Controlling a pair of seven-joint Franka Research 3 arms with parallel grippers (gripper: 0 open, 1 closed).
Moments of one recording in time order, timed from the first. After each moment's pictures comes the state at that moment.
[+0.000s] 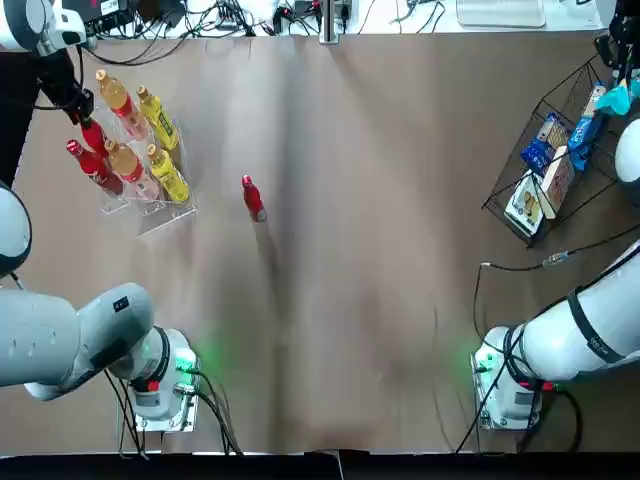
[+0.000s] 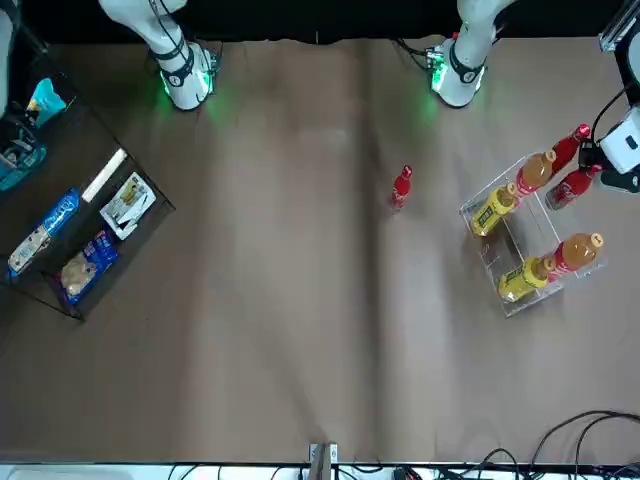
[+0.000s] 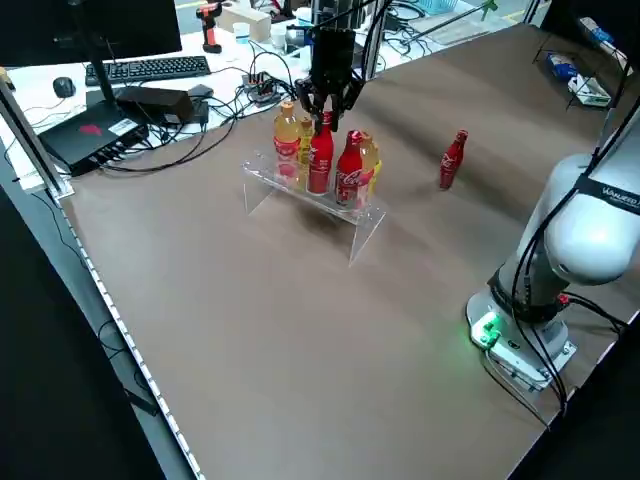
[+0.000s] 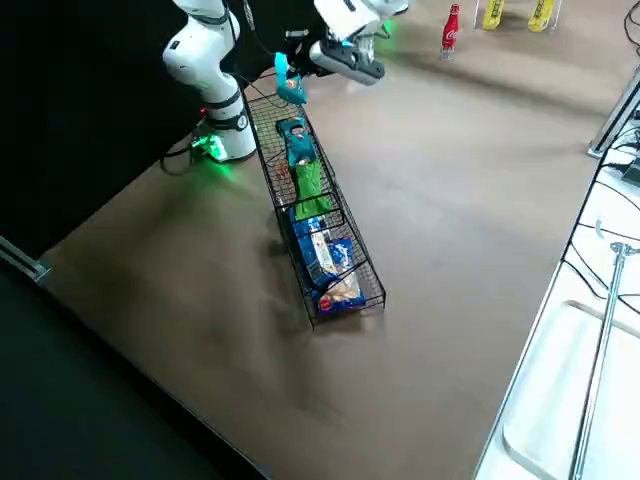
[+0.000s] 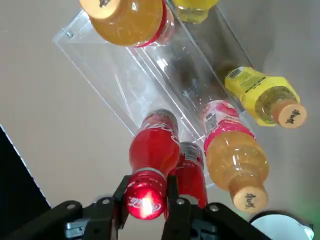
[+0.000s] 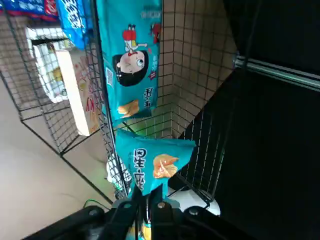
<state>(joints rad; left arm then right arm) 0.51 -0.15 -0.27 -2.09 0.18 1.82 0.46 0.20 0.21 -0.38 -1.41 -0.24 0.92 0.54</state>
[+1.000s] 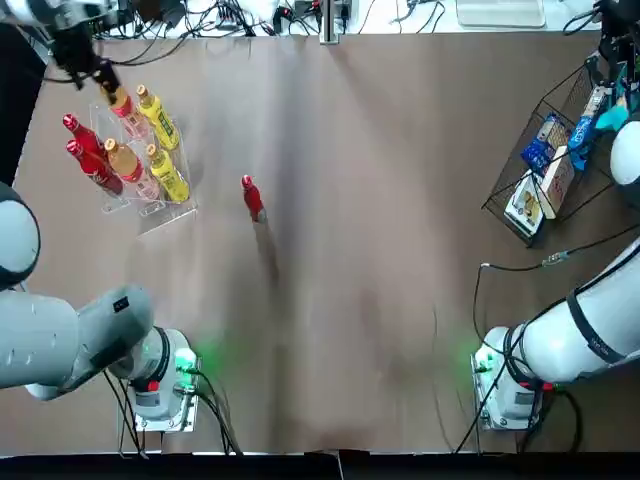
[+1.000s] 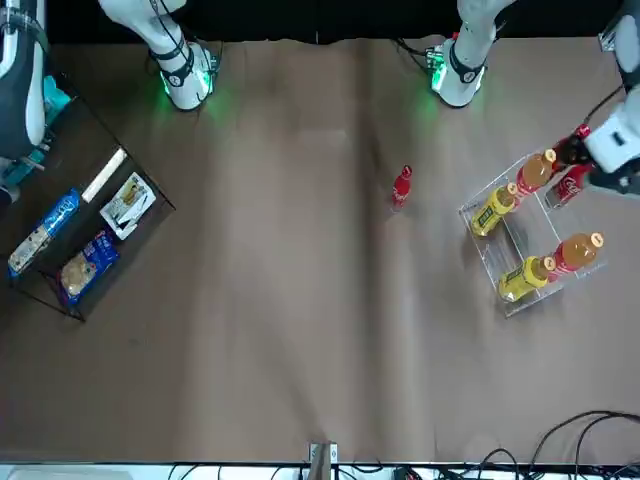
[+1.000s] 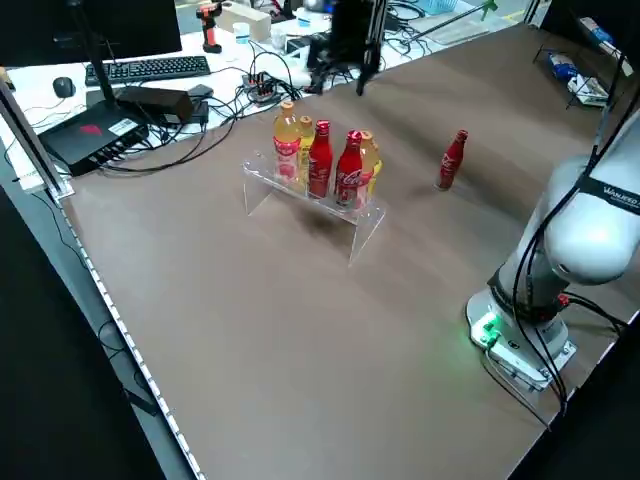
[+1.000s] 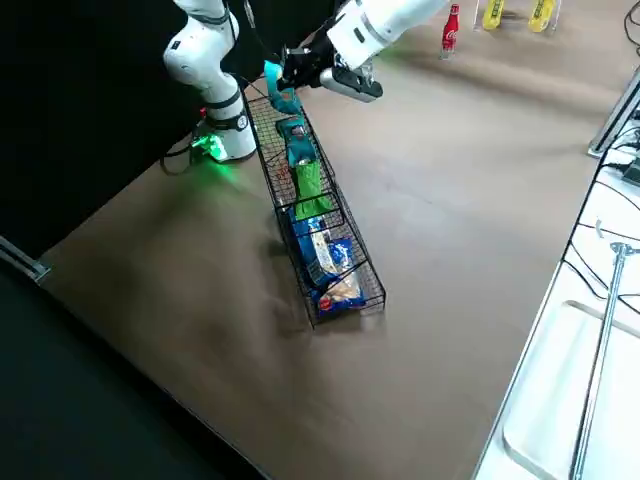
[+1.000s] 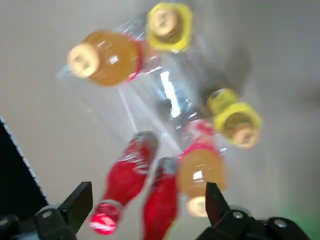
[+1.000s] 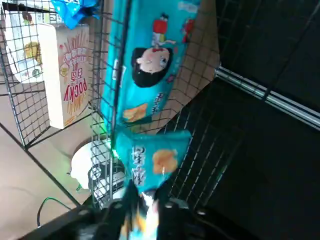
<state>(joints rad) 0.50 -0.16 -0.41 -2.00 0.13 1.76 0.35 0.23 0.22 -0.37 -1.51 -0.34 0.92 0.38</state>
